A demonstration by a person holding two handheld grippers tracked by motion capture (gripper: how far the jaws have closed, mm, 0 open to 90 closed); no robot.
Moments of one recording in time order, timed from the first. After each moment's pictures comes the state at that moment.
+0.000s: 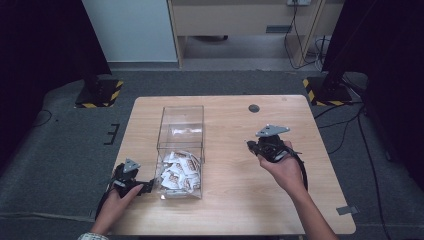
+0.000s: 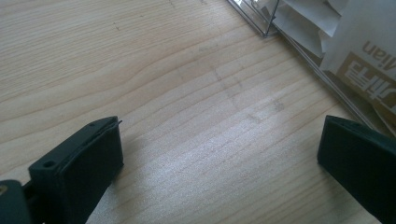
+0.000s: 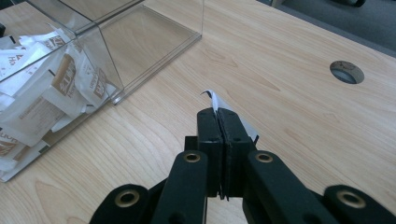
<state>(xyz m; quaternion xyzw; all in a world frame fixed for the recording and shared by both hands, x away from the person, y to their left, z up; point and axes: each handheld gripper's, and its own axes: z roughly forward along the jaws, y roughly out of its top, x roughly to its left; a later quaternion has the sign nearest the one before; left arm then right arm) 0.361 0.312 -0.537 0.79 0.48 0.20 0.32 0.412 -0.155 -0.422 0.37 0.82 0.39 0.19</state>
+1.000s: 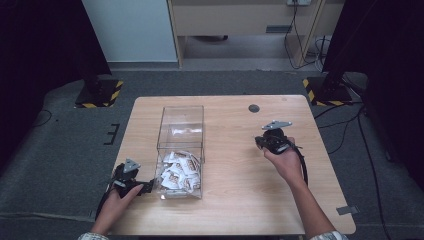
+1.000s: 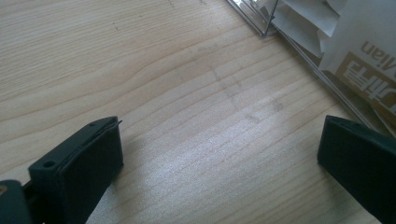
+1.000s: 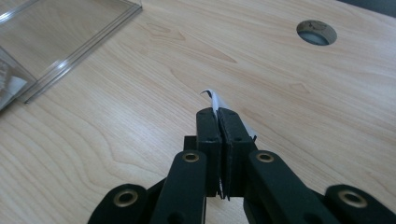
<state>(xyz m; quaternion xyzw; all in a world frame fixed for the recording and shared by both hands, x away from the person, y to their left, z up) 0.360 0.312 -0.537 0.79 0.48 0.20 0.32 0.463 -0.180 -0.467 0.43 0.80 0.36 0.19</state>
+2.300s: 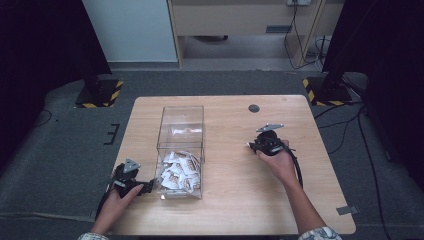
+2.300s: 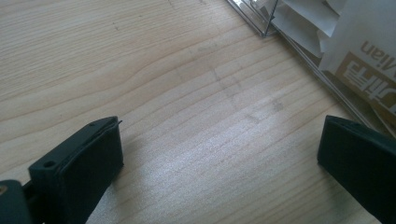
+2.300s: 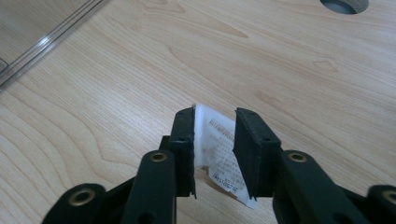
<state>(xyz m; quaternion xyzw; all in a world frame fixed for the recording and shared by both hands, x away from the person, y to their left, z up) 0.360 0.312 -0.537 0.79 0.48 0.20 0.32 0.473 -0.168 -0.492 0.45 0.81 0.34 0.17</state>
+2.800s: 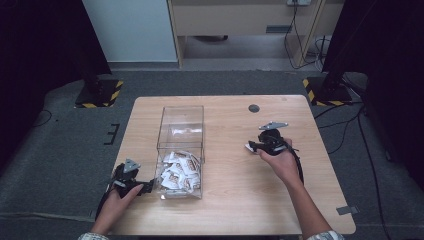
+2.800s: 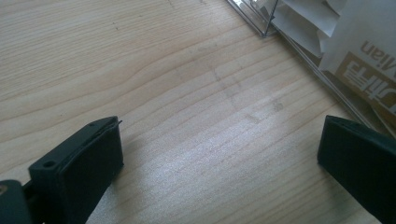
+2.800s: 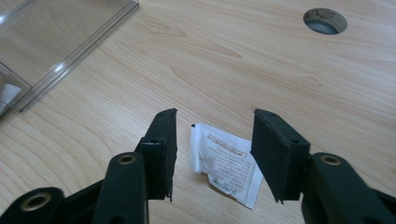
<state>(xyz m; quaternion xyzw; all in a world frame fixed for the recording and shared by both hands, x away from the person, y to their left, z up) 0.360 0.312 -0.537 0.79 0.49 0.20 0.32 0.465 -0.170 -0.474 0.45 0.79 0.36 0.18</state>
